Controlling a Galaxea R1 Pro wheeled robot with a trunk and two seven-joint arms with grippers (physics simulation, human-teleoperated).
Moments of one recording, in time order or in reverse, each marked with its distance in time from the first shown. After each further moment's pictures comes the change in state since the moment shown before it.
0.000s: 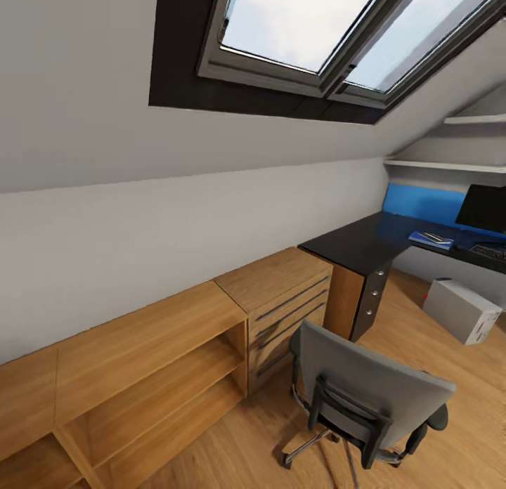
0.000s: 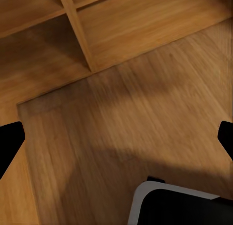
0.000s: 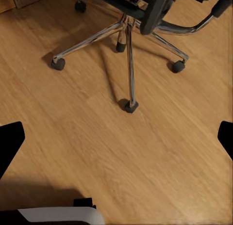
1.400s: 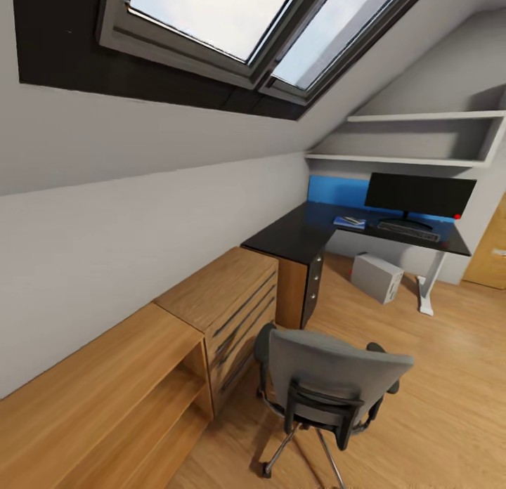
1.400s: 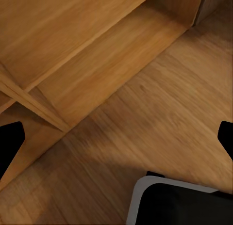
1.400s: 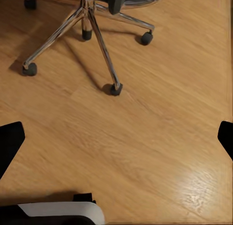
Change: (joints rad) left arm 0.000 -0.002 -0.002 0.000 -0.001 0.001 -0.004; right arm 0.000 0.000 0.001 0.000 -0.006 -0.001 0.000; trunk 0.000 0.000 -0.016
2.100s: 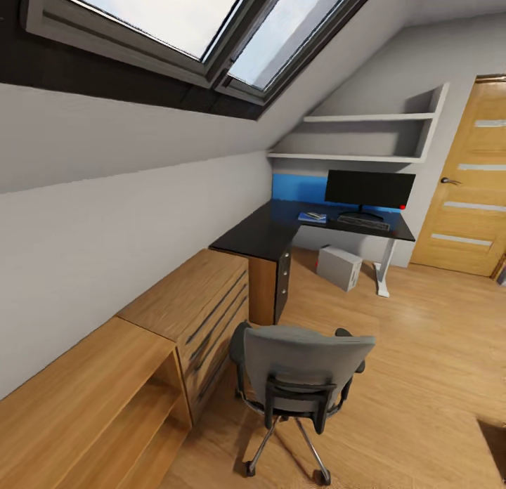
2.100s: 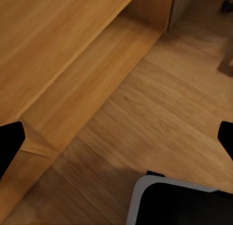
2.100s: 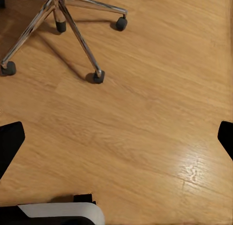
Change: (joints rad) left arm 0.000 0.000 -0.003 0.000 -0.001 0.000 0.002; right arm 0.000 0.000 -0.001 0.000 -0.001 -0.005 0.001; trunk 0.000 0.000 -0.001
